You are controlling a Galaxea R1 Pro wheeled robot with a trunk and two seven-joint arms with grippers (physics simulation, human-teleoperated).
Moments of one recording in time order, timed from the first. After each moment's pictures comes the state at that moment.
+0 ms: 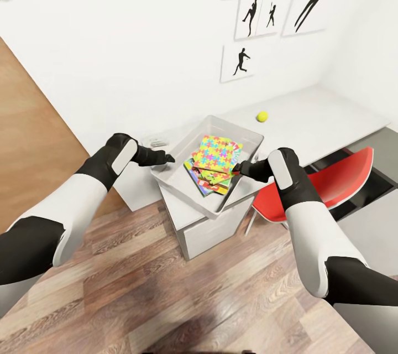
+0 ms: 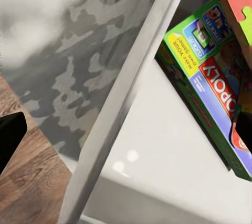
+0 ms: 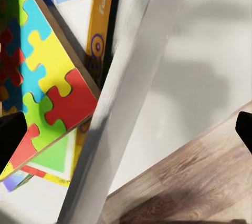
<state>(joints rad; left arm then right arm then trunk) -1.36 0.04 -0.31 -0.58 0.52 0.91 -0.07 -1.16 0.06 -0.09 -0.85 -0.52 1.04 -0.32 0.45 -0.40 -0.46</state>
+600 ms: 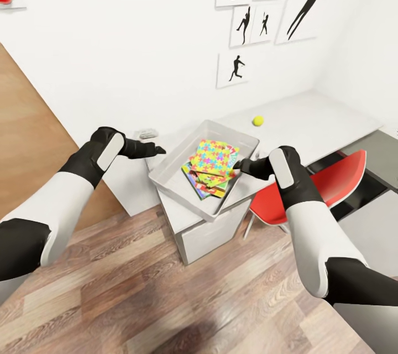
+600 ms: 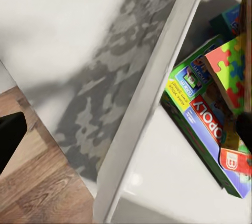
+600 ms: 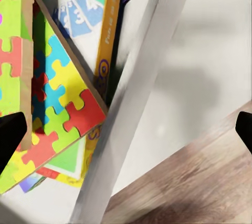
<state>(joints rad) -1.36 0.11 -0.31 -0.67 0.54 0.92 -0.09 -1.16 0.06 -0.09 -0.88 -0.52 1.04 -0.32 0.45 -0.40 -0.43</state>
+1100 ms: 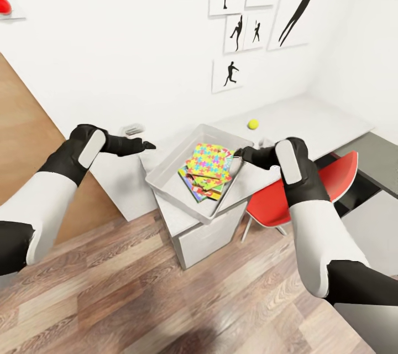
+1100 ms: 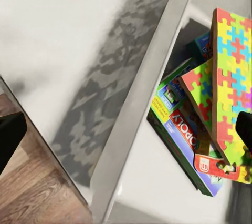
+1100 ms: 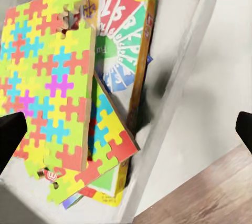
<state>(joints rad) -1.36 0.19 -0.24 -0.69 0.54 0.95 -0.22 -1.16 0.06 -0.09 -1.01 -0.58 1.04 -0.32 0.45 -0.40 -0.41</state>
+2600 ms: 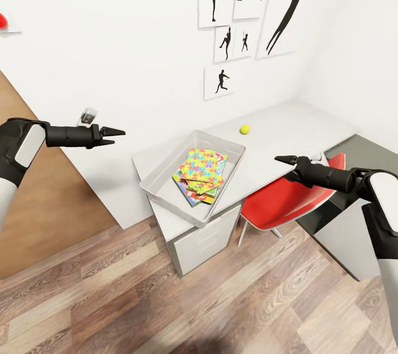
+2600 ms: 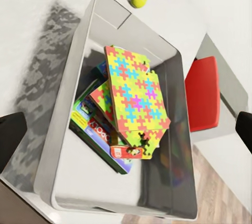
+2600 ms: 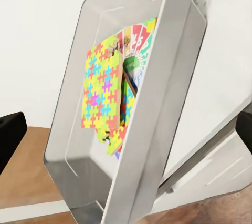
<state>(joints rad) -1.36 0.47 -0.21 -0.75 0.53 1.02 -0.84 -0.83 -0.38 -0.09 -1.38 -1.47 1.04 -0.31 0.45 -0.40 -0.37</state>
